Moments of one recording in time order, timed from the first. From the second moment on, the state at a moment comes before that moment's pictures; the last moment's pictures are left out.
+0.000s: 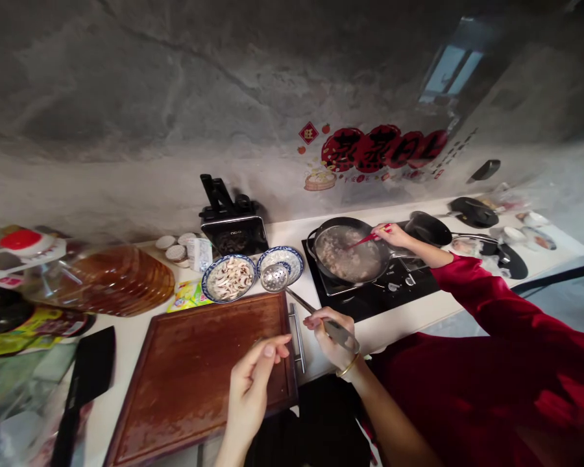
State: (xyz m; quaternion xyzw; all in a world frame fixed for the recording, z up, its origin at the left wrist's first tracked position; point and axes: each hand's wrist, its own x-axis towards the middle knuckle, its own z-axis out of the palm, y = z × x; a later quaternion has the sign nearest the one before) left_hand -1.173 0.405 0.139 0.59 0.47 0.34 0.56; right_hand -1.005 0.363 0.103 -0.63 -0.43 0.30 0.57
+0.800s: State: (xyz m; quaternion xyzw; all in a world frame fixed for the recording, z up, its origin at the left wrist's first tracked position) left_hand -1.108 0.408 0.074 0.29 0.43 0.38 0.77; right_hand -0.952 0.365 0.175 -0.66 -0.27 0.36 0.60
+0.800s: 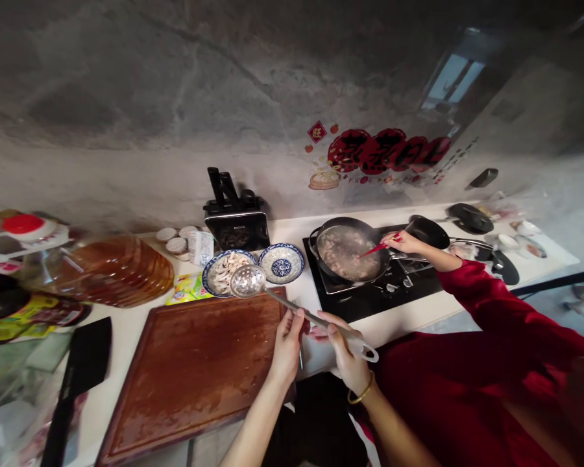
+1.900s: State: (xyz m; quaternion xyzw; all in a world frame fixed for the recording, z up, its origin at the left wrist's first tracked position) left_hand -1.160 0.414 0.070 0.56 0.45 0.24 0.65; right_hand -0.878 0.357 0.115 -0.73 -0.45 0.03 0.52
